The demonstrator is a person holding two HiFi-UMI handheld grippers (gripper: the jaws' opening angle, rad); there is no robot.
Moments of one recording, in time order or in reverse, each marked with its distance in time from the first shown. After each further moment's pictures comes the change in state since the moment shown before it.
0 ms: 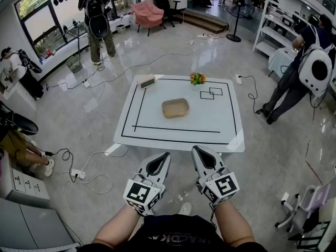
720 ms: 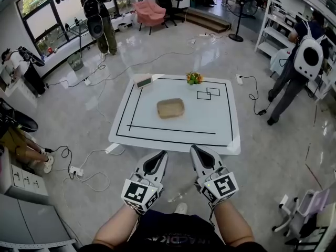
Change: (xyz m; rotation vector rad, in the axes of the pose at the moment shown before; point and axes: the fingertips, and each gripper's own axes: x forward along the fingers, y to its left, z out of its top) left arm 0.026 -0.015 0.000 0.001 -0.016 0.053; right arm -0.012 -0.032 0.008 -0.007 -0.025 0.035
